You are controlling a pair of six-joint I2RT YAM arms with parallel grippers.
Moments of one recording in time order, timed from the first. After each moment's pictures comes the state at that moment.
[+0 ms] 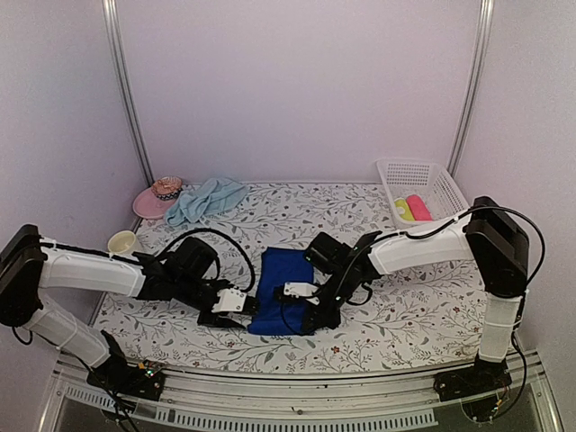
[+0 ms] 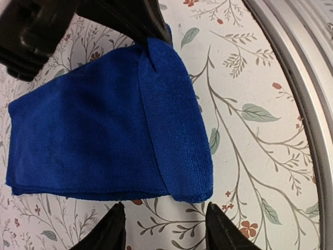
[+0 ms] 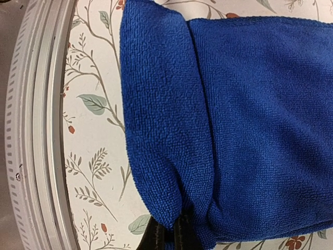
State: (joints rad) left arm -0.79 1.42 0.61 -0.17 0.41 0.93; right arm 0.99 1.95 1.22 -0.50 -0.47 -0.38
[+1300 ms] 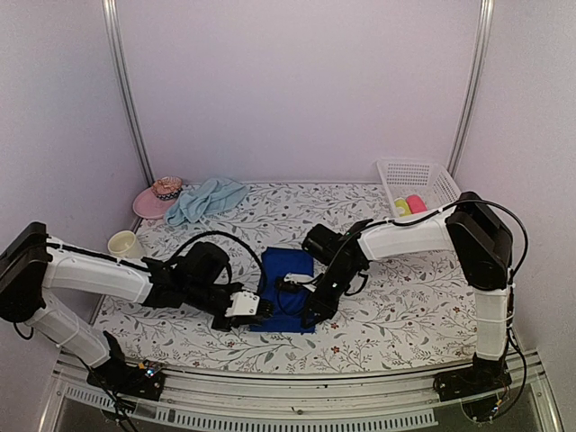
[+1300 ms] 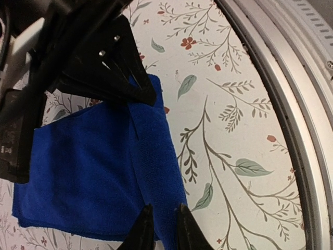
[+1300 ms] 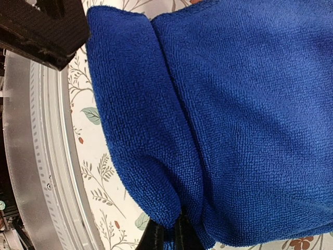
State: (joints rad) left arm -0.91 1.44 0.62 -0.02 0.40 0.81; right arm 0.91 2.07 1.38 -0.69 -0.62 -0.28
